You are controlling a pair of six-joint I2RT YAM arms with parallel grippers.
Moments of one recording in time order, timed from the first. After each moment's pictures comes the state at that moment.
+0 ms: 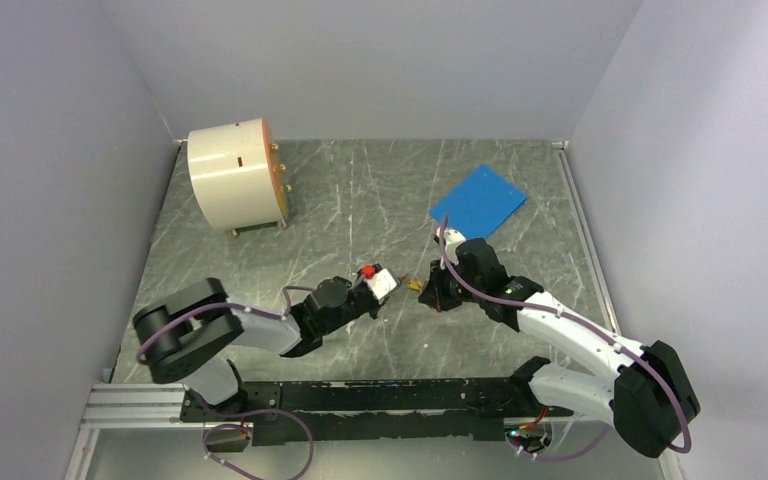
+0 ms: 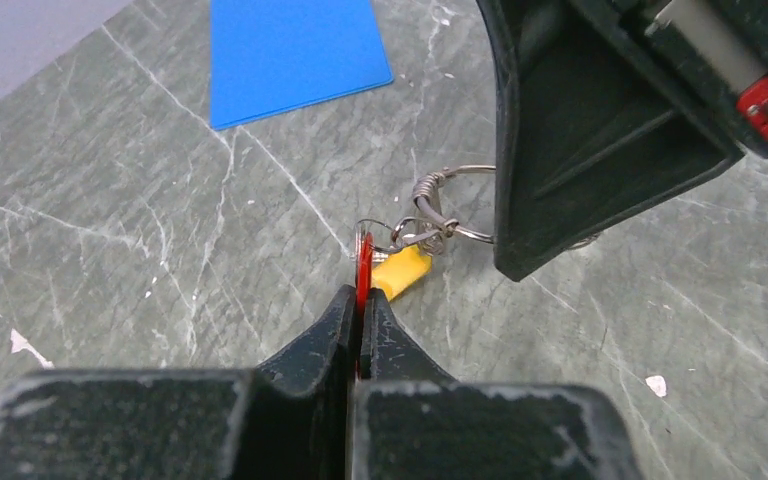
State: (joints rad) left arm -1.02 1.58 0.42 1.08 -0.06 0.16; right arm 0.61 1.06 0.56 -0.23 -0.24 0.36
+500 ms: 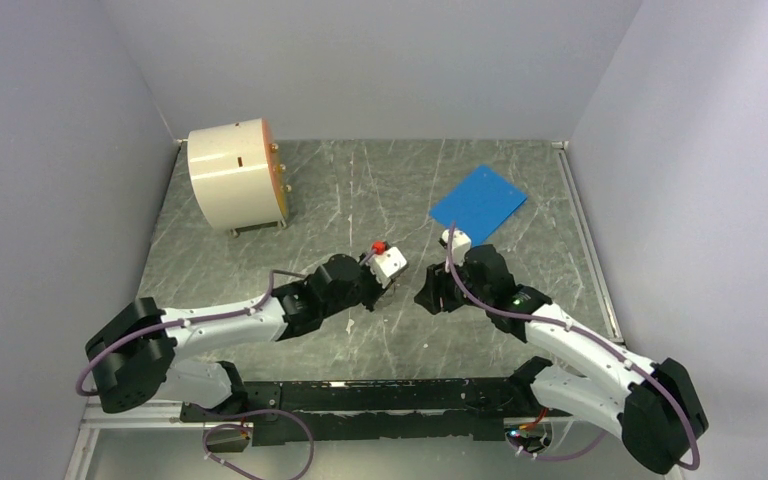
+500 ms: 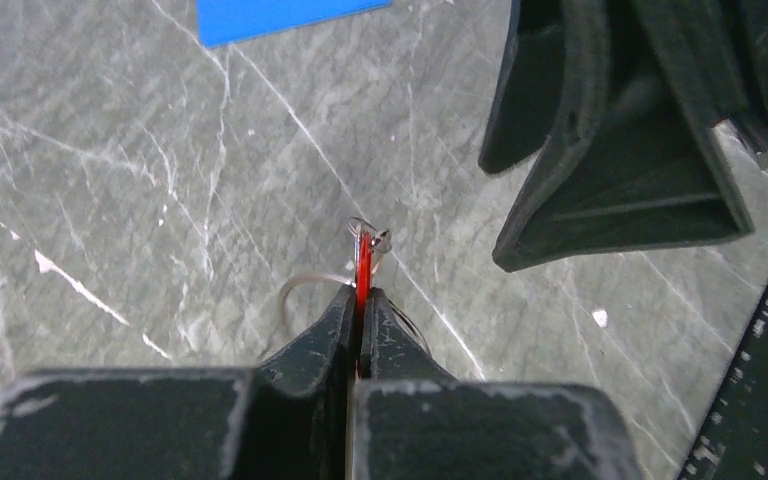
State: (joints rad) left arm -1.02 1.30 0.69 0.25 -0.08 0.07; right arm 0.61 0.96 0.49 -0.14 -0.23 0.31
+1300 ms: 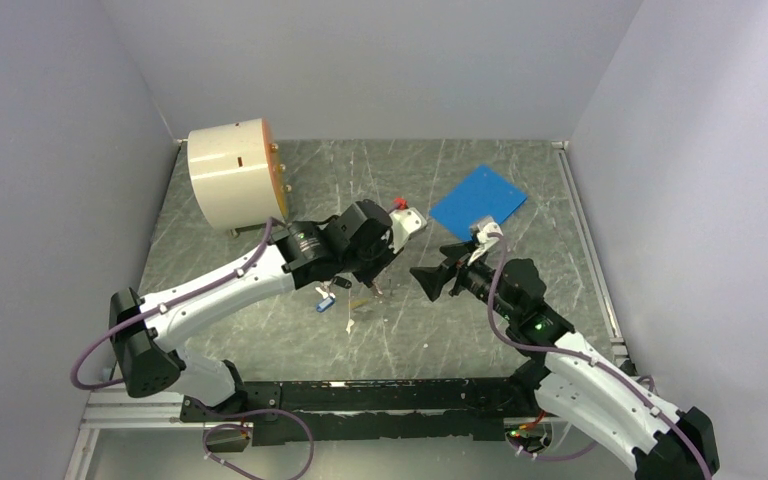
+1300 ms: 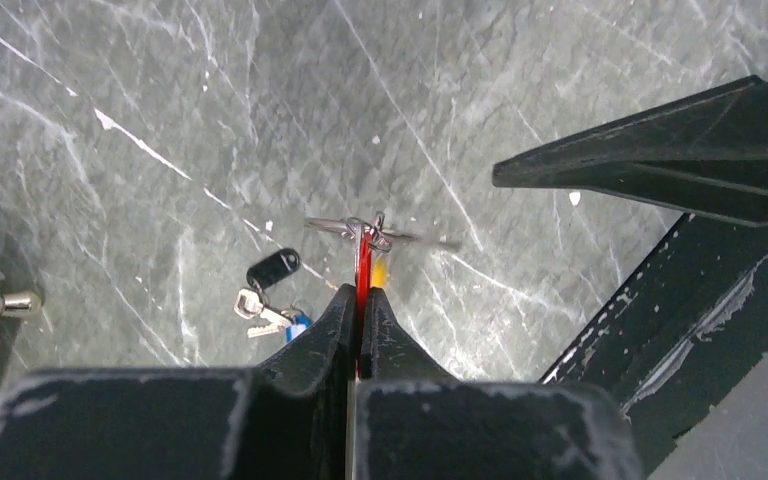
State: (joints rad) left arm -1.02 1.42 1.38 -0.73 -0.13 -0.02; right arm 0.61 0.68 0.39 0.21 -0.17 0.25
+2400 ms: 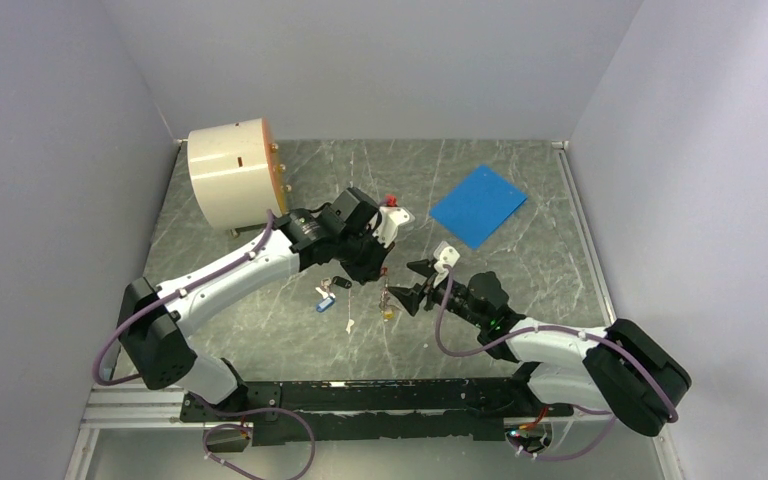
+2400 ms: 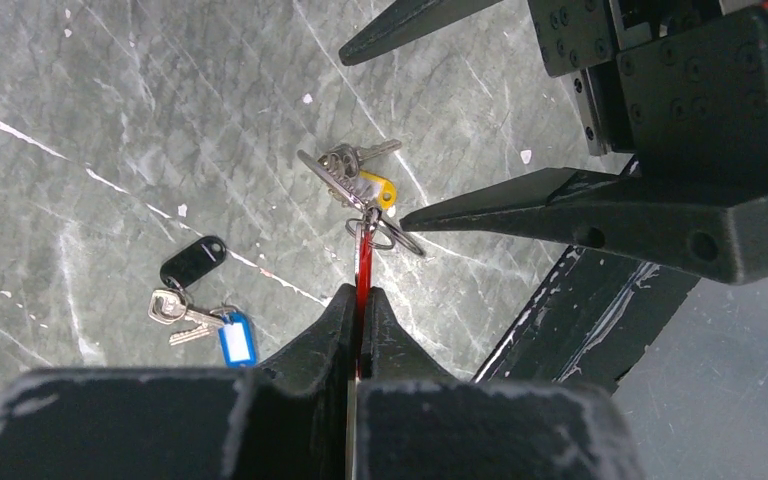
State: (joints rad) left arm -0.86 1.49 1.34 -0.76 0.19 -0.01; right arm 0.73 1.16 0.20 0.89 -0.24 0.03
